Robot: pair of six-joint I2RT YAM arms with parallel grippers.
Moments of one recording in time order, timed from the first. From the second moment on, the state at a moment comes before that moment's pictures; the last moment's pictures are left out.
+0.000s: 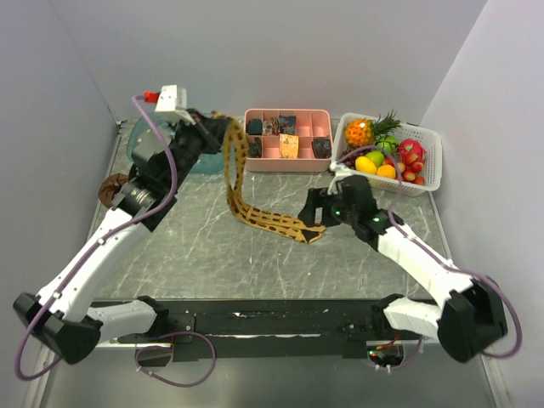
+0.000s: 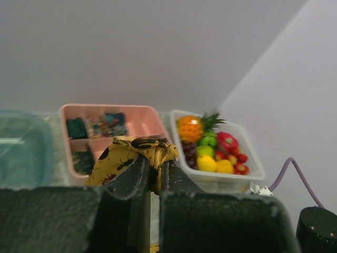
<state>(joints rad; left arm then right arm) -0.56 1.19 1.33 0.00 -0.10 -0.43 0.43 1.10 0.77 -0.25 -0.20 0.35</state>
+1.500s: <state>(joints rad) -0.08 1.07 0.92 -0.23 -0.32 -0.63 0.53 1.68 0.98 -0.50 0.13 0.39</state>
